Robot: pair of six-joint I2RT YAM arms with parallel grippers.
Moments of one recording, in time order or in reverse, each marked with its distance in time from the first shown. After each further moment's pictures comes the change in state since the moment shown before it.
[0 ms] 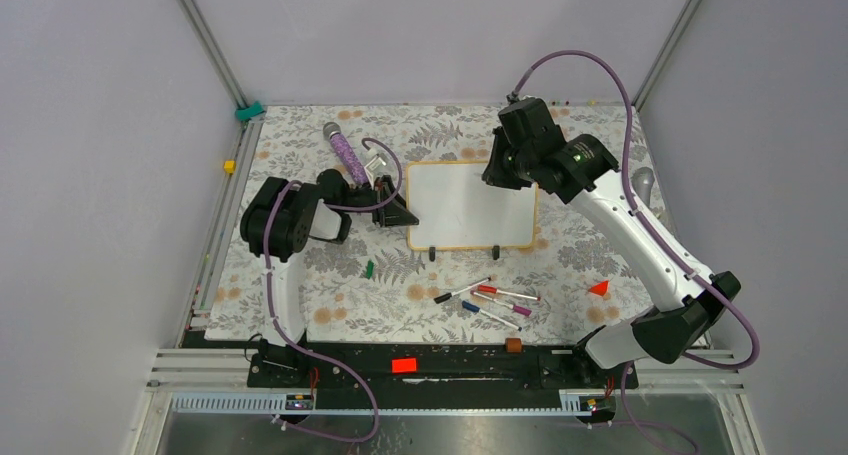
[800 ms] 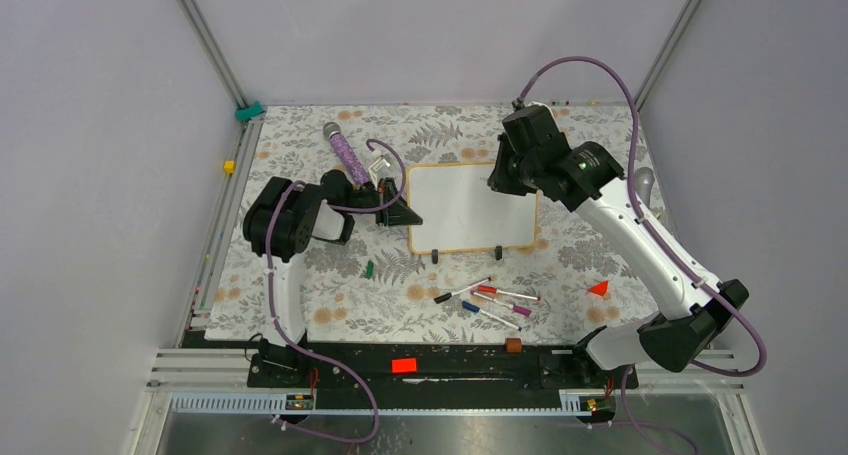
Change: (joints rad) left arm -0.026 0.002 0.002 -0.001 -0.006 -0.003; right arm 0.005 -0.048 -0.056 0.001 0.027 0.007
